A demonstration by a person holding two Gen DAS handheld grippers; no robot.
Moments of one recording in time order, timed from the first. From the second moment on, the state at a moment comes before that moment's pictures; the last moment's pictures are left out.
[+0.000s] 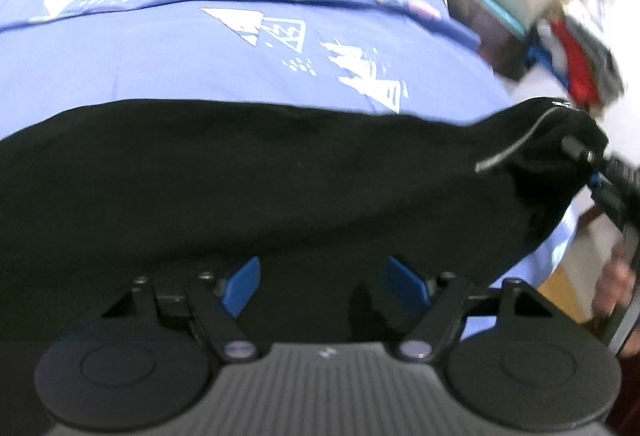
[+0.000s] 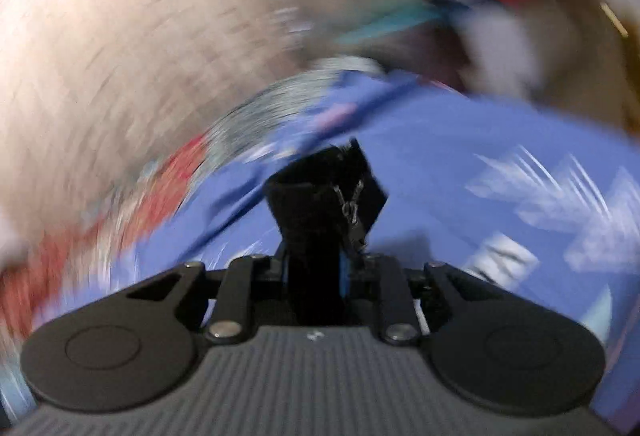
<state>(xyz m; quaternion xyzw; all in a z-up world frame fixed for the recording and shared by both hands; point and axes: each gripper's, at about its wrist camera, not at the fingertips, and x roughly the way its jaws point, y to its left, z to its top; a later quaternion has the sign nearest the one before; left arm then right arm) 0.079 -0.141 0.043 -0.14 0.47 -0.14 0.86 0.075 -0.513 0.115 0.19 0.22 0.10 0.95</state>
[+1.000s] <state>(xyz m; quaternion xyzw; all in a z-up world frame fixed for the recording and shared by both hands) -0.104 0.124 0.065 -0.31 0.34 0.09 0.88 0.072 -0.387 0.051 0.06 0.39 0.18 0.90</state>
